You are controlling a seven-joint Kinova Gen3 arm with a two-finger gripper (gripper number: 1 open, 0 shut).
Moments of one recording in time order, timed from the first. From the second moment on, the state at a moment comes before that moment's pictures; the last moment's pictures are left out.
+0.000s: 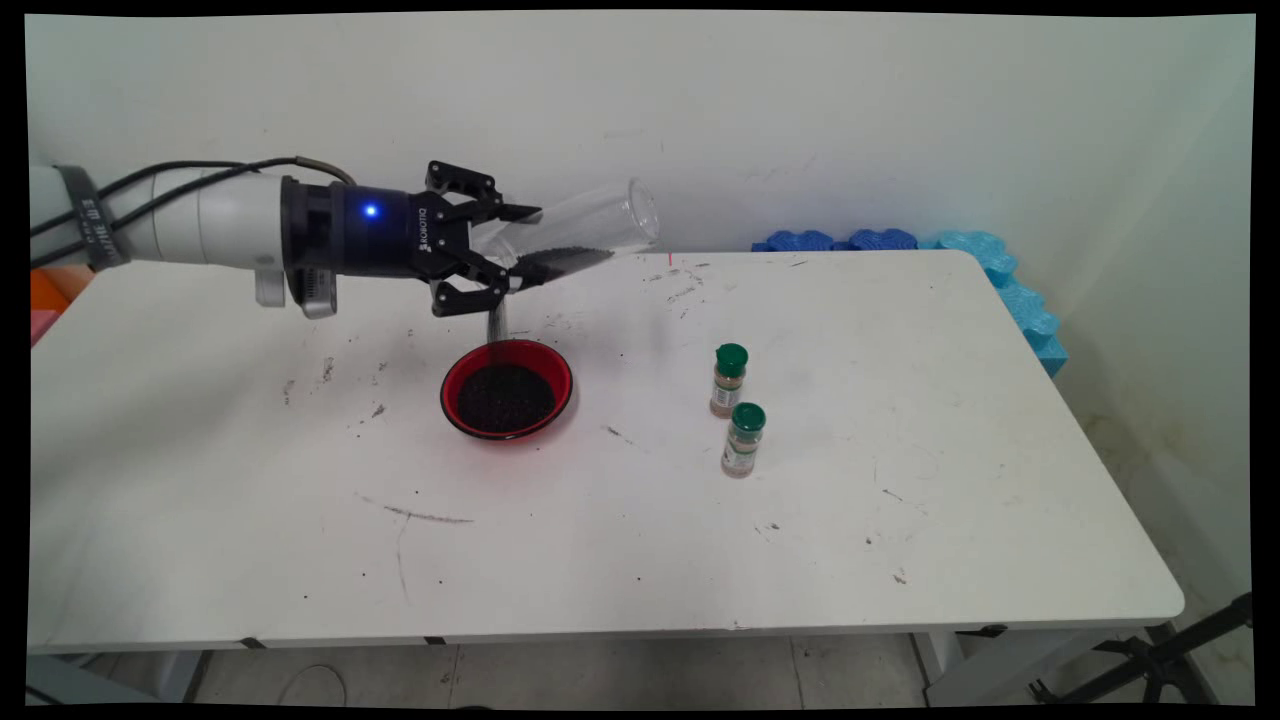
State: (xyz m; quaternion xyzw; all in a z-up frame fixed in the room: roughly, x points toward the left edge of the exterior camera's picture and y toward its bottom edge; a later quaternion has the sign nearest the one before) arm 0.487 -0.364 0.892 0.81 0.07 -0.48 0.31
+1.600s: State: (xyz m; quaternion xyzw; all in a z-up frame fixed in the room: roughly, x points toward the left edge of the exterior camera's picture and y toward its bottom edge) arm 0.476 -0.366 0.889 0.78 0.09 -0.53 0.32
